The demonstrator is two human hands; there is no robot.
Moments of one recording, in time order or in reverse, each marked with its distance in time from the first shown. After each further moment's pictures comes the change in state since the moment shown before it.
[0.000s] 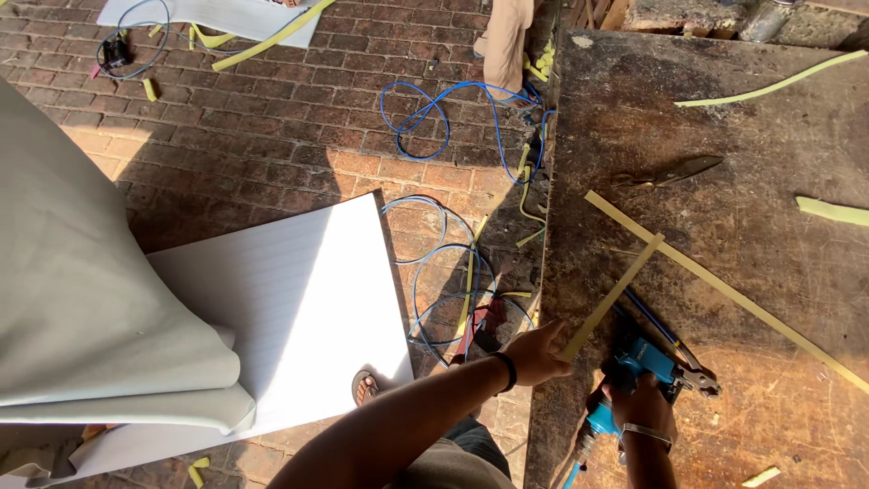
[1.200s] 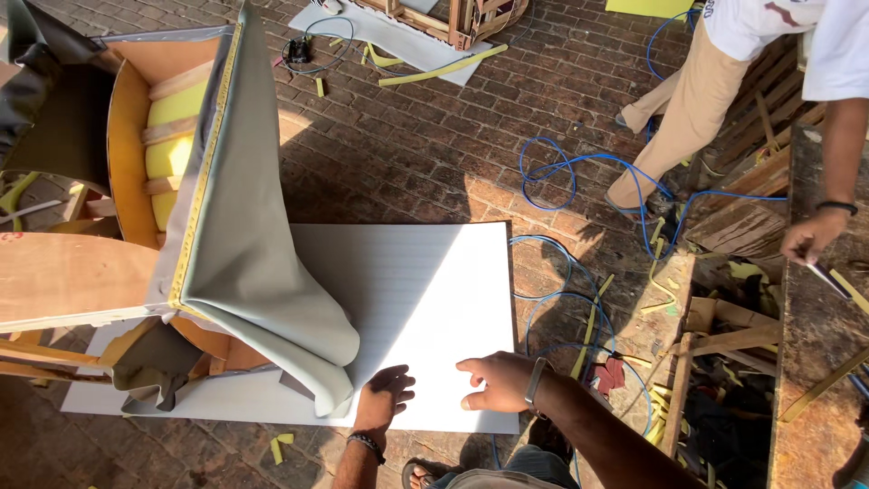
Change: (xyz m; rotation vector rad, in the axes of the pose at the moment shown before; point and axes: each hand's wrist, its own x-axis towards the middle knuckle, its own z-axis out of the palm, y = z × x) left_hand -0.525 -0.316 -0.242 -0.880 0.995 -0.401; right_hand -0.488 -0.426 0.105 -0.504 -0.621 -1.326
